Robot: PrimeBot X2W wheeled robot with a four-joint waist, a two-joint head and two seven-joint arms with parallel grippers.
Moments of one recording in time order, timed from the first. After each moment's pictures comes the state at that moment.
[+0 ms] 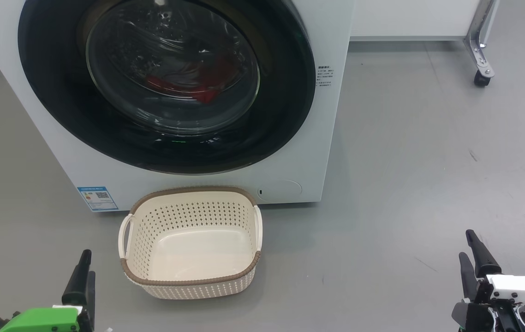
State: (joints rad) left arm -0.01 0.03 0.04 0.31 -1.65 -0.12 0.07; right arm -0.01 -0.03 -0.11 0.32 1.63 0.12 0.08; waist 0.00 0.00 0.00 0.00
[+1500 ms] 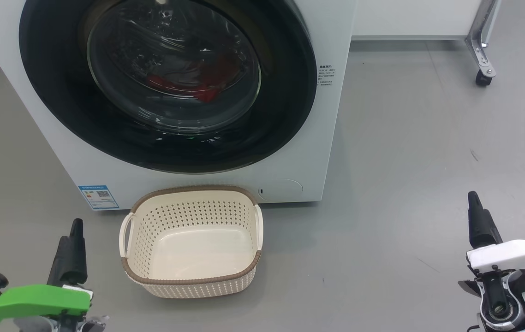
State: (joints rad) left arm -0.03 0.12 -0.05 0.19 -1.25 -0.12 -0.08; right arm -0.08 -0.13 0.02 0.28 1.16 0.12 -0.07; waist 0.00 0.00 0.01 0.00
